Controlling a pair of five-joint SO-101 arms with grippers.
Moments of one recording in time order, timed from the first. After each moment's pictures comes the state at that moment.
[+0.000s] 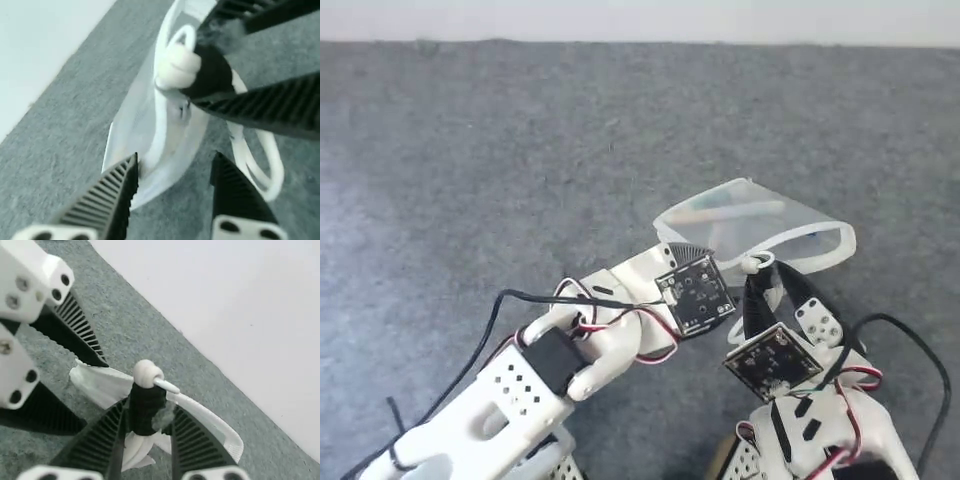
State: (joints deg) left arm 41.4 -54.6 60.4 40.1 -18.7; right arm -15.0 -104.1 55.0 75.9 35.1
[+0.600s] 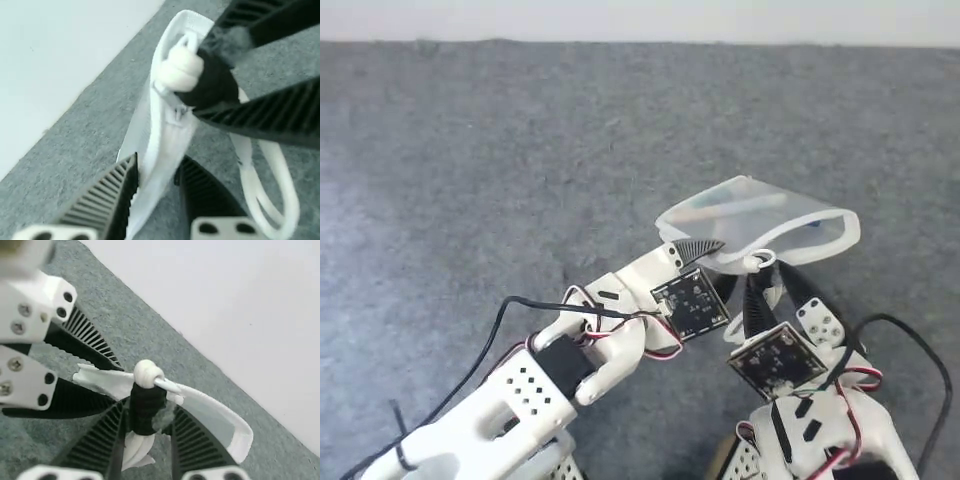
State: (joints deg) left arm 41.7 -54.6 69.1 22.6 -18.6; right arm -15.0 -104.1 54.9 75.7 33.3
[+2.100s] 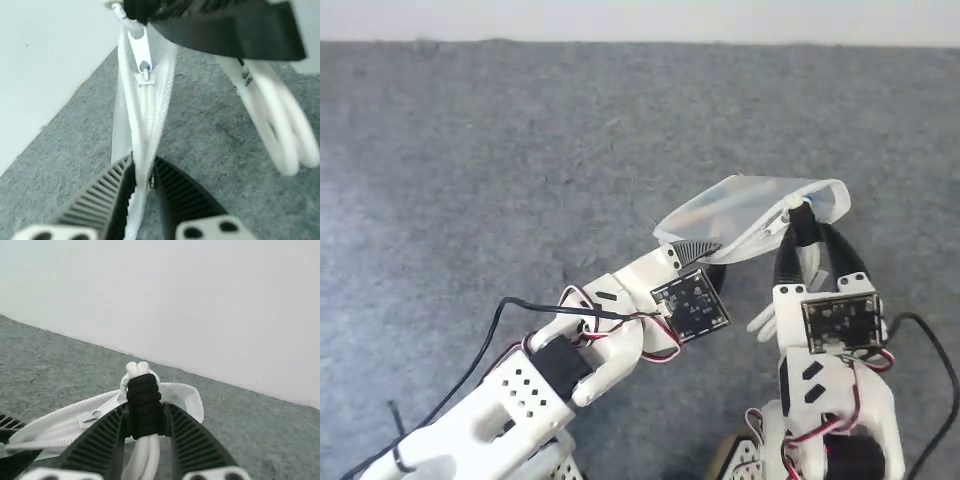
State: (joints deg) left arm 41.8 -55.4 68.0 28.1 -18.7; right arm -0.7 -103.1 61.8 57.0 15.8
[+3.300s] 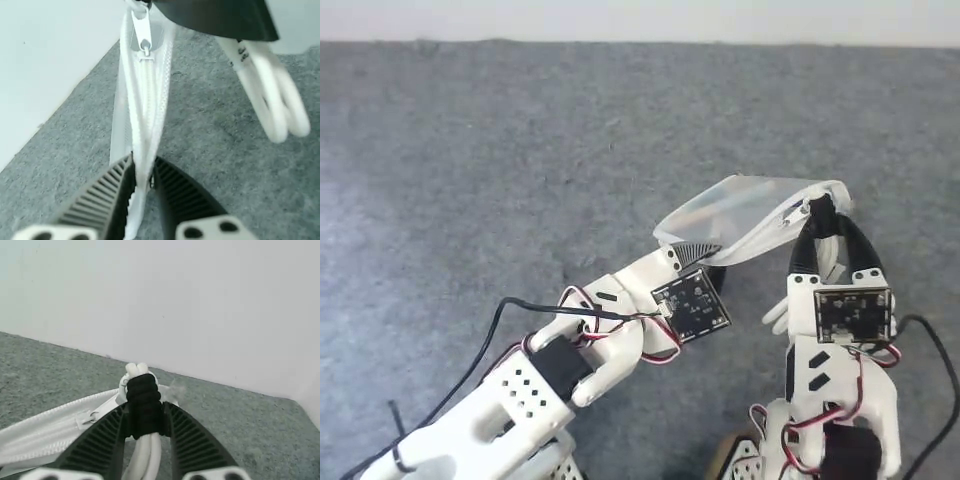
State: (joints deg) left arm 41.8 -55.4 68.0 28.8 -18.5; right arm 4.4 -103.1 65.2 51.9 15.6
